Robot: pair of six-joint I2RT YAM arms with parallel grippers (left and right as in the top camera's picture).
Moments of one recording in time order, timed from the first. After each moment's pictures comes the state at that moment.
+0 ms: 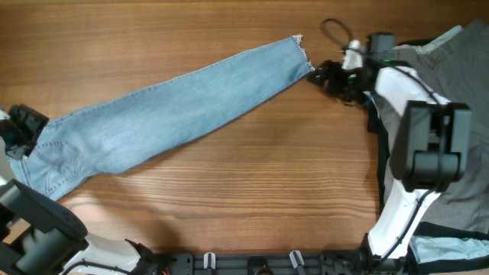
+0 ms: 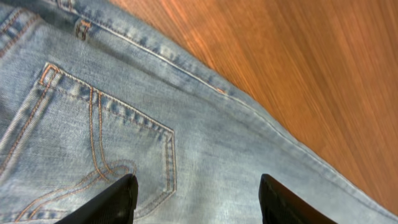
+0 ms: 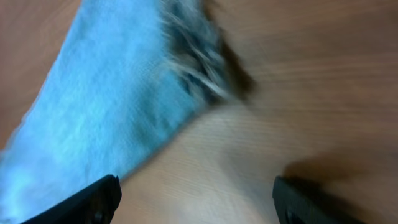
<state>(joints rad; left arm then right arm) 0.77 1.76 1.39 -0.86 0.24 -0.28 -0.02 2.14 1.41 -0.42 -0.57 0.25</state>
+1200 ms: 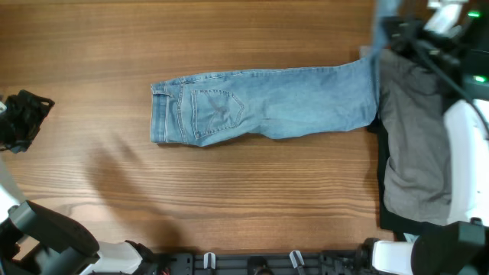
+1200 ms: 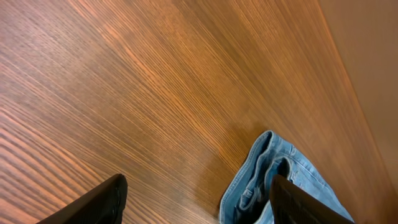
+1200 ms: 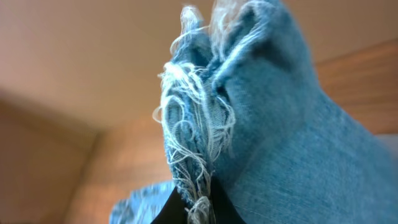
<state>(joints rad) 0.77 1.65 1.42 -0.94 0.46 -0.20 -0.20 1.53 1.41 -0.42 -0.69 0.37</state>
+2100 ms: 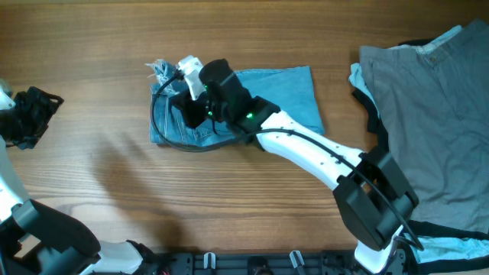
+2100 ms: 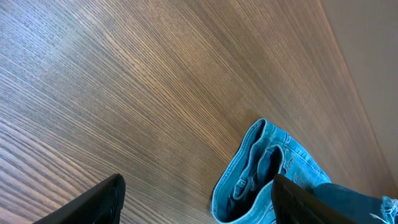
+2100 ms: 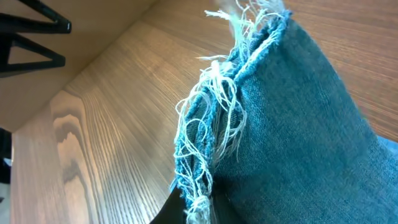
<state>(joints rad) 0.73 1.65 1.42 -0.96 0.47 -0.20 0.79 1.94 1.41 0.00 -0.32 0.27</state>
